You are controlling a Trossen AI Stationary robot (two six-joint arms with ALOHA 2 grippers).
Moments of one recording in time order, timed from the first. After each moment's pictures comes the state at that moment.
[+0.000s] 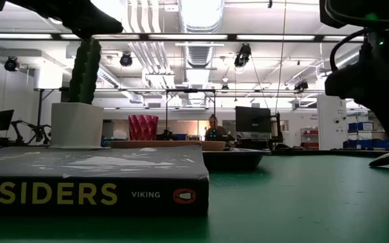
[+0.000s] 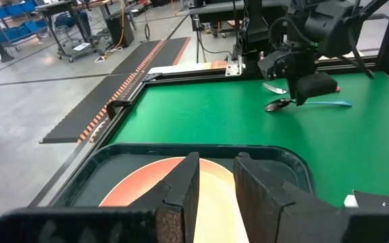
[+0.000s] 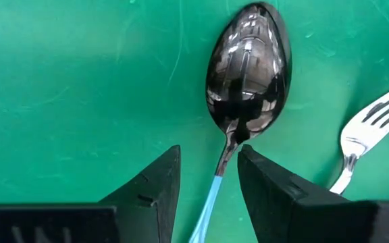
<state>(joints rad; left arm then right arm) -0.07 0.68 0.59 -0.15 -0.28 0.08 0.40 1.53 0.85 -0.88 -0.08 1.73</state>
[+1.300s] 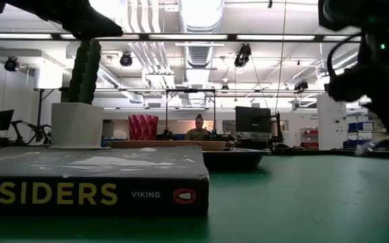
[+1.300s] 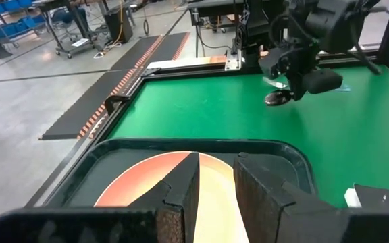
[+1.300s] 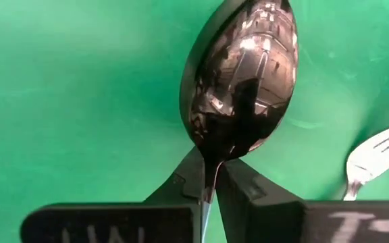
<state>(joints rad) -0.07 0.69 0.58 -0.14 -0.28 0.08 0.40 1.55 0.85 -0.85 -0.06 1.60</state>
